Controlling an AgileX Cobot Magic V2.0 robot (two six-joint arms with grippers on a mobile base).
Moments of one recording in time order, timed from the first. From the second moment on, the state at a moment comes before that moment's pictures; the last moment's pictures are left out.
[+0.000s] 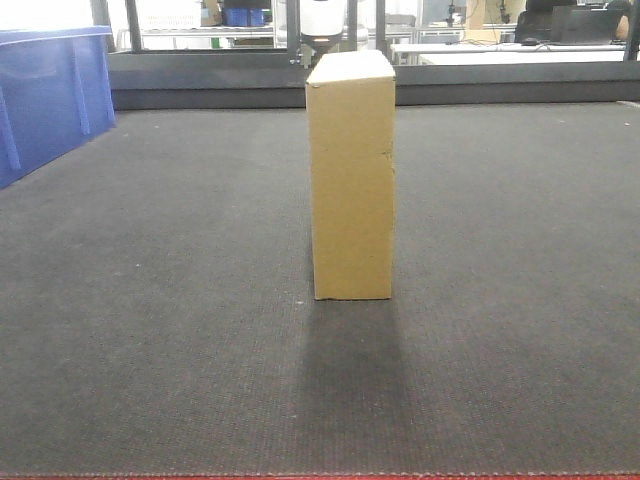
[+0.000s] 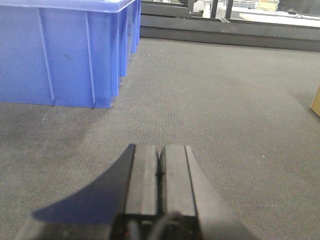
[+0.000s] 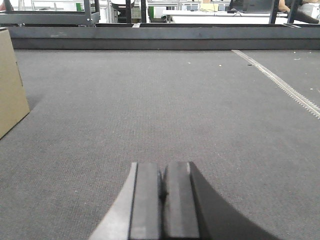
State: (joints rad) left arm -0.06 -0.01 0.03 -0.09 0.10 0.02; right arm -0.08 -0.01 0.03 -0.01 0.09 0.06
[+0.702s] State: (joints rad) left arm -0.06 -0.01 0.03 -0.09 0.10 0.02; right arm -0.08 0.07 -0.23 -0.01 0.09 0.06
